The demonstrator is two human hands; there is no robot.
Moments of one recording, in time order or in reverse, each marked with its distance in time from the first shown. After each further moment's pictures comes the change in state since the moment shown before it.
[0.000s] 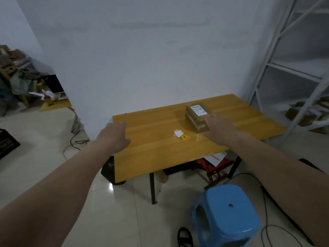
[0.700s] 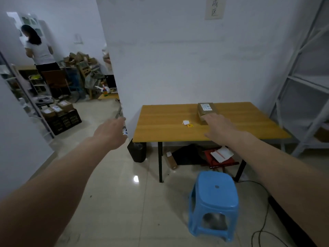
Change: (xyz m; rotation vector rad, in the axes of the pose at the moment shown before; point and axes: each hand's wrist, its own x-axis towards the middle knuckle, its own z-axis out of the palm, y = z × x) left_hand -0.368 0.140 -0.014 -0.003 0.204 -0.298; right_hand -0.285 0.093 -0.061 0.014 0.054 -0.305
